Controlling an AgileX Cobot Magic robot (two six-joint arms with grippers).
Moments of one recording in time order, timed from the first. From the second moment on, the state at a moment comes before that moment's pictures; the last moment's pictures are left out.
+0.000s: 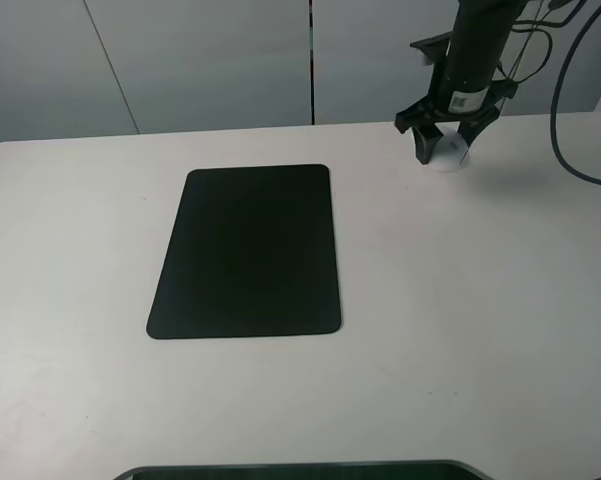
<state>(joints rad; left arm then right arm) 0.00 0.00 -0.52 0.05 1.09 -0.10 0.25 2.19 -1.73 -0.08 1.10 -0.04</state>
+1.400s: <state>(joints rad) 0.00 0.00 -0.52 0.05 1.09 -0.10 0.70 2.24 -1.92 0.08 1.18 0.05</state>
